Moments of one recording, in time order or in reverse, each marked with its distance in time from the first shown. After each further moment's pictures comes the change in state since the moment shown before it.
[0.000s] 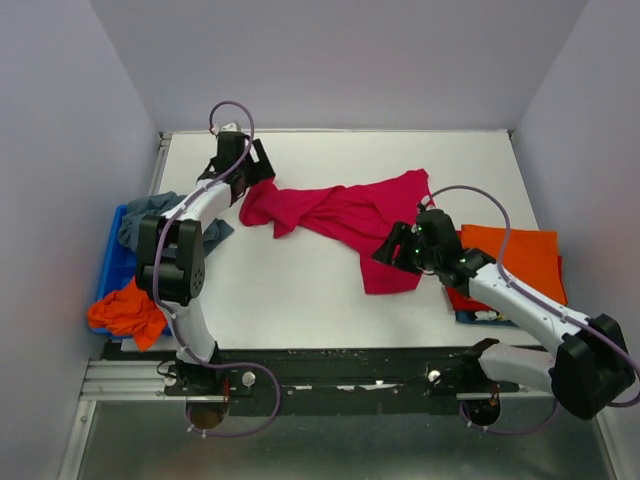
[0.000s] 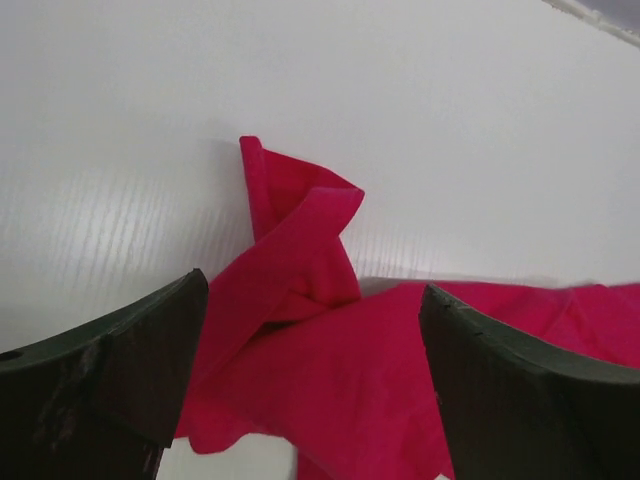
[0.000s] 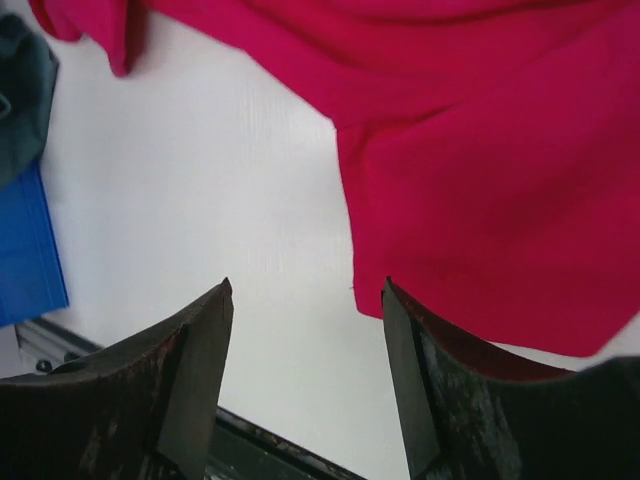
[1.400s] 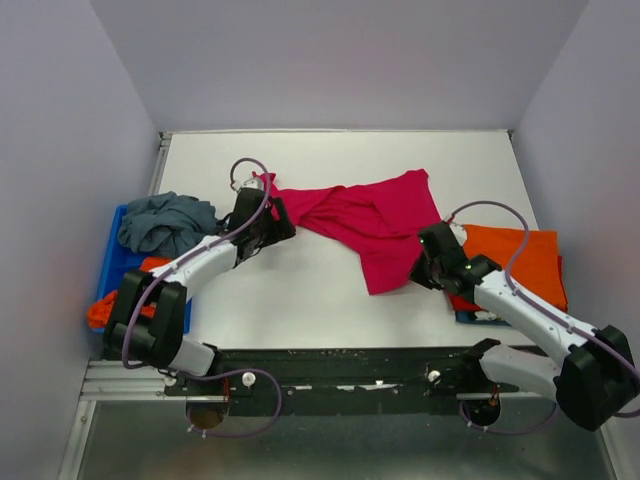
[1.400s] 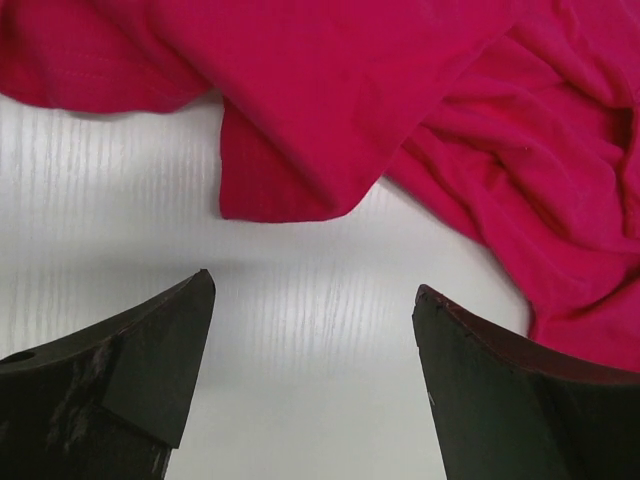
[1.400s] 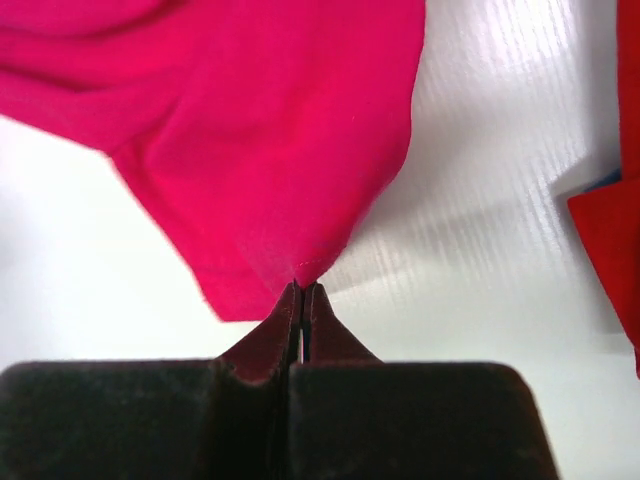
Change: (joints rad) left arm -0.201 -0.483 -0.618 0.029 0.048 -0.163; right arm -0.016 -0.055 -0.039 -0.288 0.346 0.140
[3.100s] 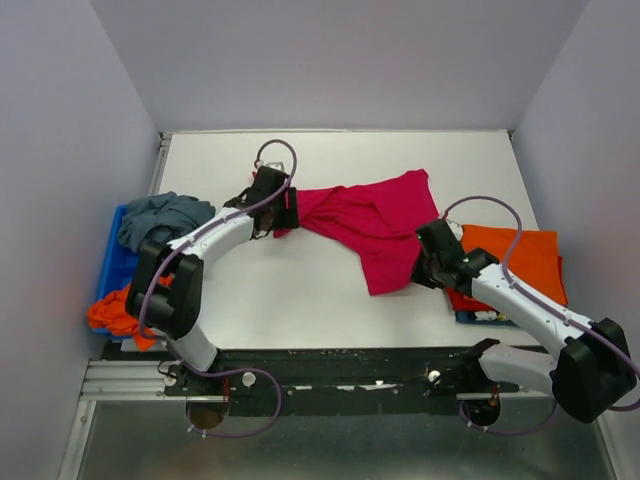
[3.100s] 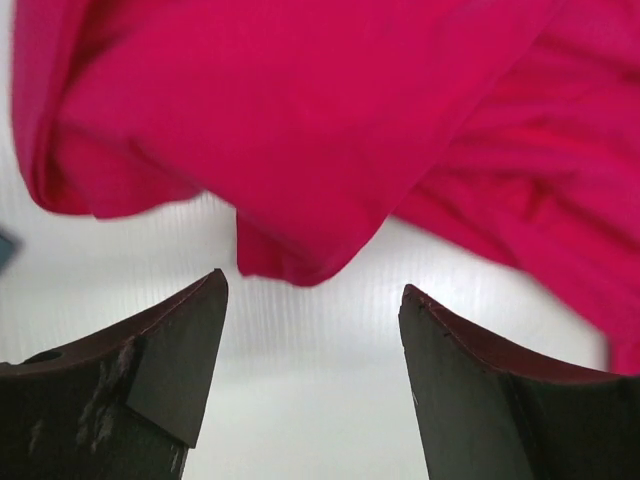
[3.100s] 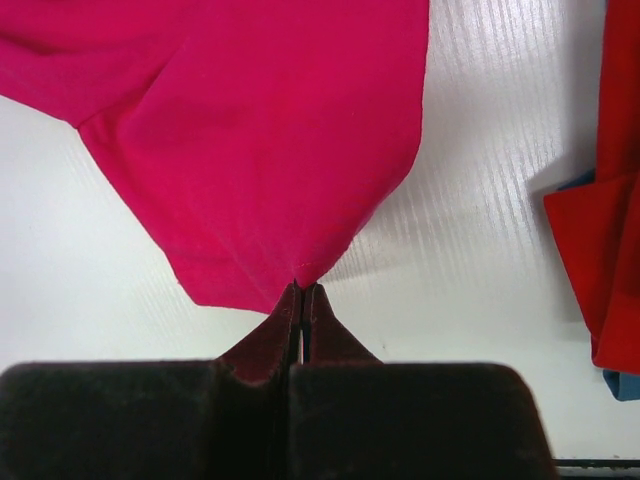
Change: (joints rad) left arm -0.050 0.222 0.403 -0.248 -0.128 0.229; right arm 0.005 -0.005 0.054 -0.081 -0.021 -0.098
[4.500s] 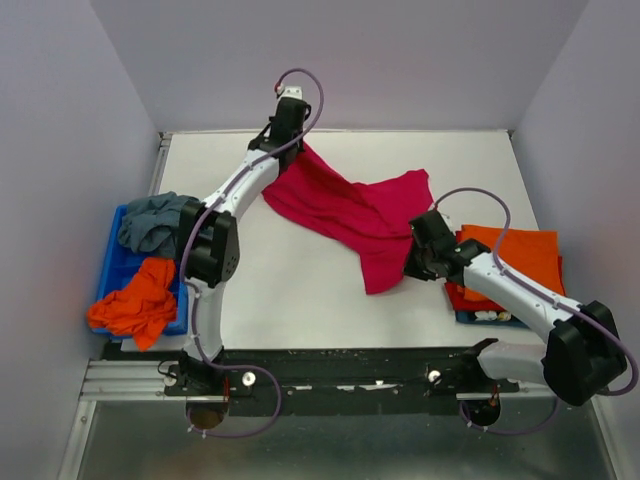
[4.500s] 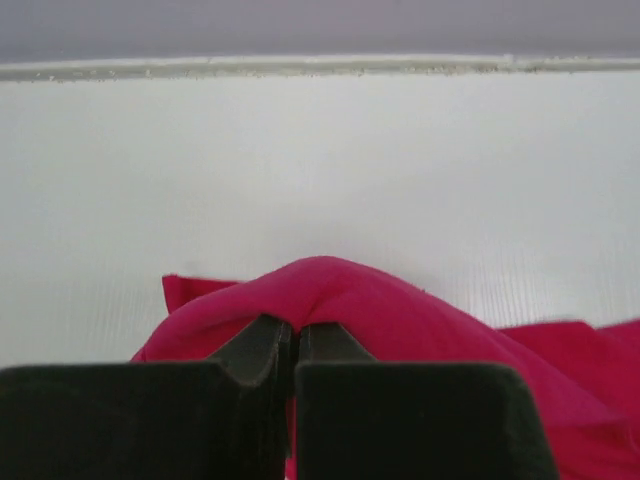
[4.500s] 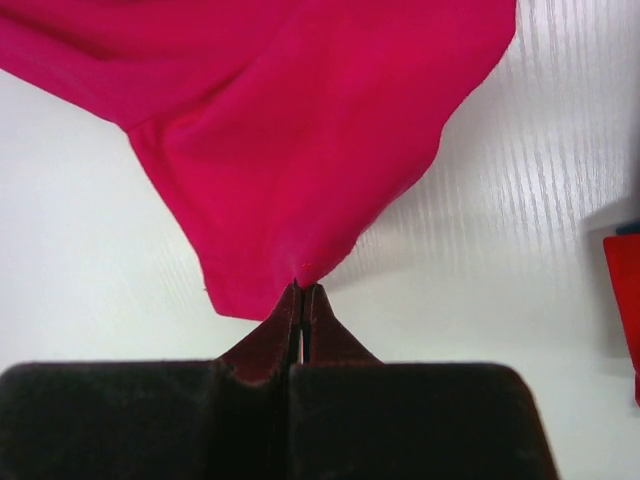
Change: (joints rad) left arm 0.000 0.405 0.643 0.006 -0.230 0.213; right arm 0.000 0.102 0.053 0.042 -0.060 -0.035
